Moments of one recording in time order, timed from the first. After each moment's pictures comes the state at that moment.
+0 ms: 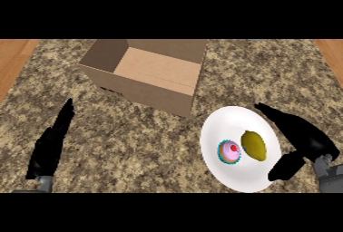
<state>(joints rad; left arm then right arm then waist) 0.02 0.35 -0.12 -1.54 -0.03 0.22 0.08 -0.20 -0.64 0.36 -1.68 0.30 0.33 0.53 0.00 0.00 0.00</state>
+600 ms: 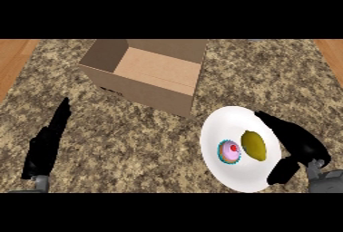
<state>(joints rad) 0.02 0.31 -0.05 -1.56 -0.07 0.15 0.09 -0.13 -0.53 0.29 -1.62 0.48 0.40 0.47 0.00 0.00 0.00</state>
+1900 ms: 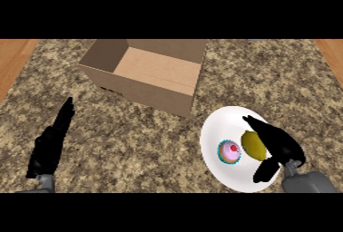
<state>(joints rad) 0.02 0.20 0.03 -1.58 -0.18 0.07 0.11 -0.11 -0.30 0.19 -1.48 0.78 0.41 0.31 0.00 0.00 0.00</state>
